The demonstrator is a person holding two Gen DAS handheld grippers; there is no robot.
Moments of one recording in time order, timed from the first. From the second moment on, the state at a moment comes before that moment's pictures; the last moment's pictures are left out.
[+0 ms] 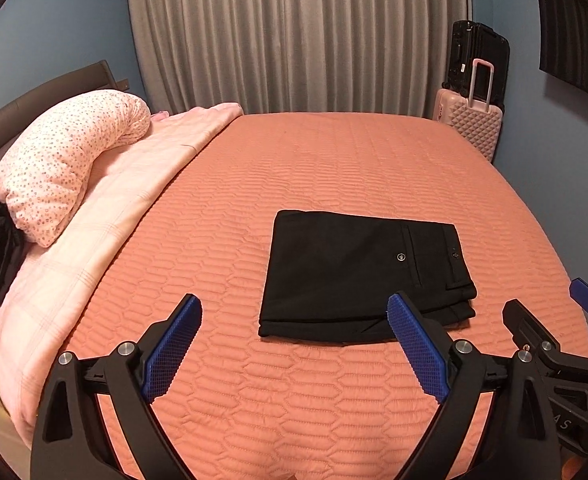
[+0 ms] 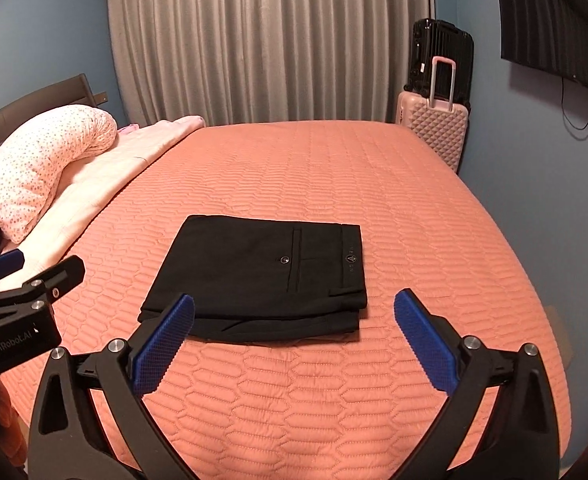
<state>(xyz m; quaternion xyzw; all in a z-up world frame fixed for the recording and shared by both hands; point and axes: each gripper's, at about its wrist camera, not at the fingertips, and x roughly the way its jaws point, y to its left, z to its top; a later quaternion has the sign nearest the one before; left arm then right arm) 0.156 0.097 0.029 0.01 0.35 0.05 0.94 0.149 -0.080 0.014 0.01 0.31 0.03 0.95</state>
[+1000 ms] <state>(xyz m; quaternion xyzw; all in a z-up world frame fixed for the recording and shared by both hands) 0.129 0.105 0.033 0.02 0.34 0.05 0.94 0.129 -0.081 0.015 0.02 0.32 0.04 0.95</state>
